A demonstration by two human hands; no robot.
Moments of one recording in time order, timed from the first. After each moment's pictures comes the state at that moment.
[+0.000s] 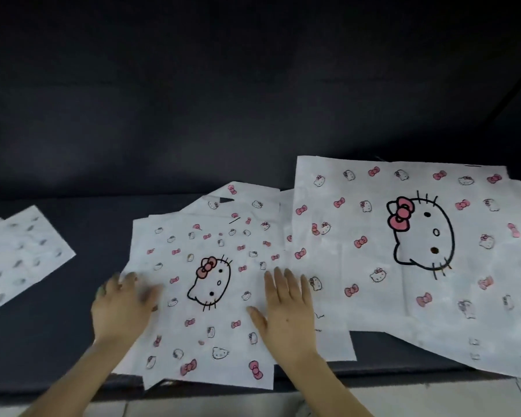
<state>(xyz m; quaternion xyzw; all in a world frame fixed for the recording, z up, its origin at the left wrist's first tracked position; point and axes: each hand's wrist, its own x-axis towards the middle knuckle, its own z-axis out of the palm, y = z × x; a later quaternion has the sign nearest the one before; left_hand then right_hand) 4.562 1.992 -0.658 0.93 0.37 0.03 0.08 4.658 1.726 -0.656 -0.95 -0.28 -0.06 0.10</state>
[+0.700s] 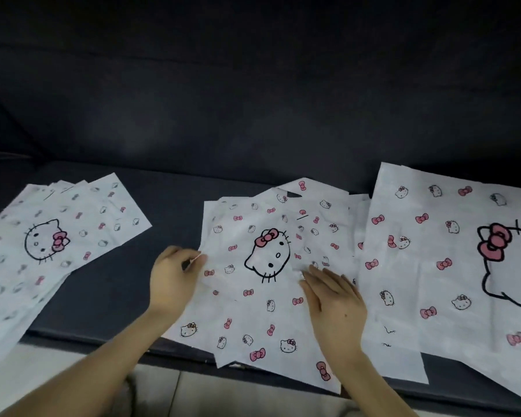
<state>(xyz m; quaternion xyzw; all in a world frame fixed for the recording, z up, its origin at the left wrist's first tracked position) 4.545 2.022 -0.620 0.87 0.33 0.21 0.29 4.652 1.785 -0.641 -0.88 -0.30 -0.26 0.27</state>
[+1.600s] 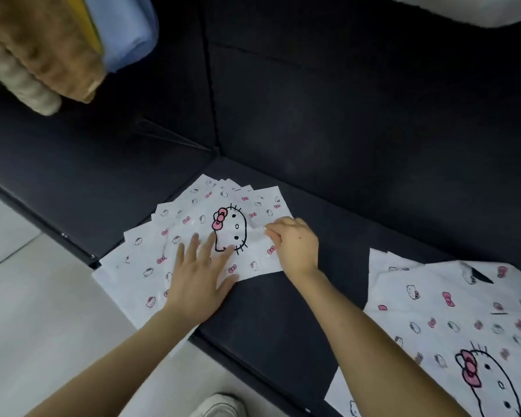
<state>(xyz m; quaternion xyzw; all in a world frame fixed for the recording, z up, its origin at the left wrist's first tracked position) 4.392 2.237 -0.634 0.93 0.36 -0.04 0.05 4.587 2.177 -0.623 -0.82 -0.52 0.01 0.24</state>
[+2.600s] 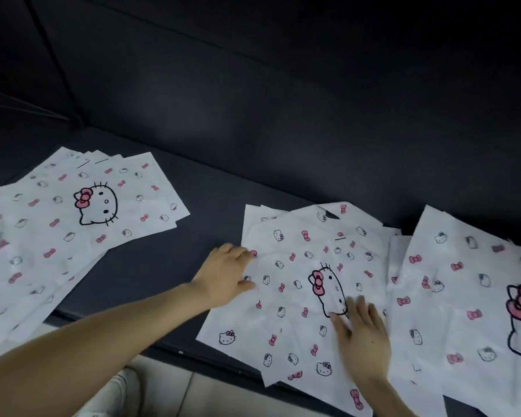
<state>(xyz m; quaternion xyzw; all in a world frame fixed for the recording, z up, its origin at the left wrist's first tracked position) 4.558 2.069 -0.637 0.98 0.09 -0.07 0.14 4.648 1.780 -0.665 -0.97 -0.23 0.02 0.04</state>
